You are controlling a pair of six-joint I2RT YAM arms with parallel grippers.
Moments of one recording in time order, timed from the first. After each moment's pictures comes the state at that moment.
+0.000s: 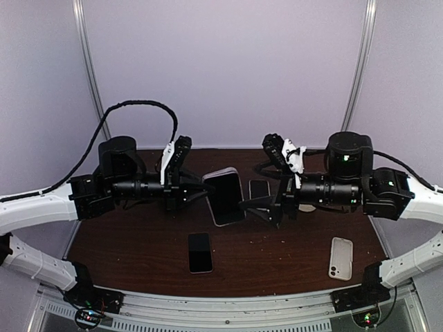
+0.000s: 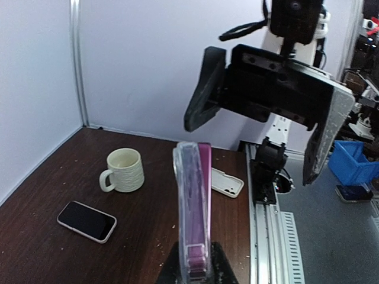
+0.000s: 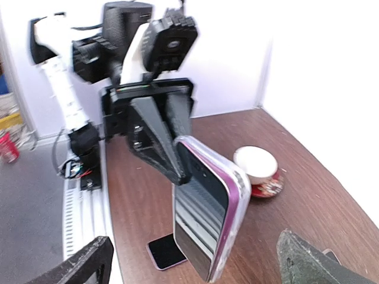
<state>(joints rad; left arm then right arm) -0.95 1.18 0.92 0.12 0.45 -0.03 1.15 1.09 1.08 -0.22 -0.03 -0.06</state>
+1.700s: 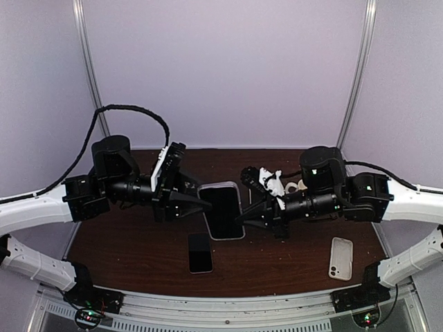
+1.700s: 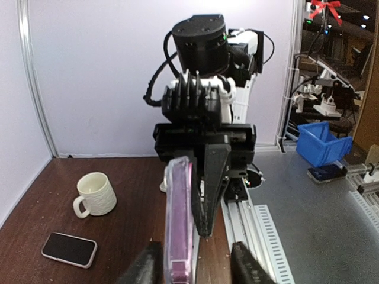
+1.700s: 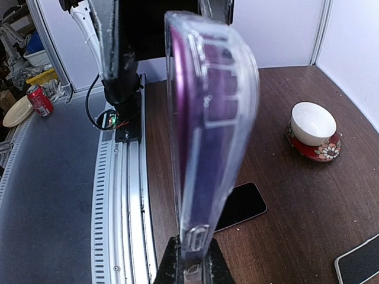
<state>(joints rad) -0.98 1.14 0.92 0.09 0.65 0.07 1.13 1.18 1.05 -0.31 -0.26 -0.05</state>
